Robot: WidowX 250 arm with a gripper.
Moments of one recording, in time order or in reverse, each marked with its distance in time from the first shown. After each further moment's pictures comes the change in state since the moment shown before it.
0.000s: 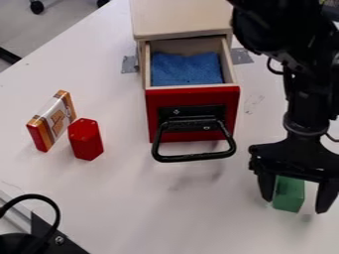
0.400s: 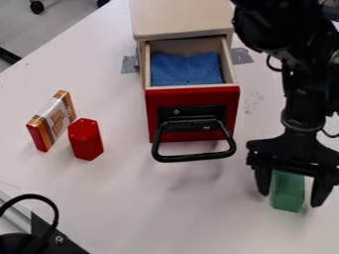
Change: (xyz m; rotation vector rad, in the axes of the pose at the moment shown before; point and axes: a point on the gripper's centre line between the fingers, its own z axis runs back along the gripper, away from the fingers) arm 0.008 0.006 -0.002 0.022 -0.002 0.024
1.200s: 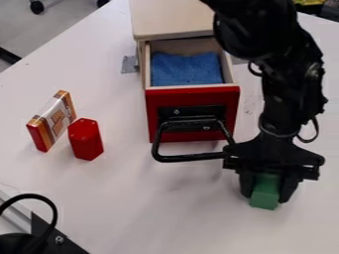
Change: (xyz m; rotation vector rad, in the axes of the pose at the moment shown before) arm 0.000 0.025 0.003 0.046 -0.062 0.150
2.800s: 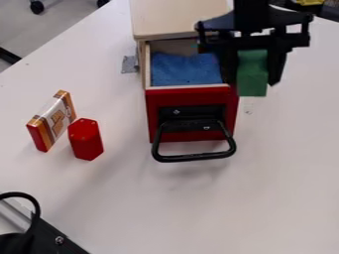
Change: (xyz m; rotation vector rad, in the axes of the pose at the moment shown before) arm 0.053 0.027 0.123 -0.089 -0.053 0.045
